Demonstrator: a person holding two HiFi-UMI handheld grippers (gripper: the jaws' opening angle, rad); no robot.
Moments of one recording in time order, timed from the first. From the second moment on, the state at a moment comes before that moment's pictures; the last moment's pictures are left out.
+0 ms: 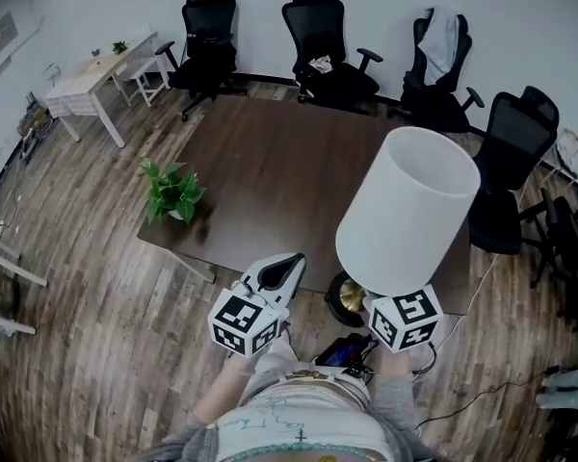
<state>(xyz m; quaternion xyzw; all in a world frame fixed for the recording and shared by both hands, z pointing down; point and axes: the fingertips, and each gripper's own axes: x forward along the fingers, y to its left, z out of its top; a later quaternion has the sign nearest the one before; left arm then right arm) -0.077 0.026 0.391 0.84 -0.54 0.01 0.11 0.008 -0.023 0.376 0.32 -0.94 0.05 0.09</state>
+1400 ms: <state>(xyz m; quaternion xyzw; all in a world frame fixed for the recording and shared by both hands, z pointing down) -0.147 -0.097 0.405 0.84 -0.52 0.01 0.13 -0.035 -0.155 0.384 0.36 -0.93 0.06 0.10</state>
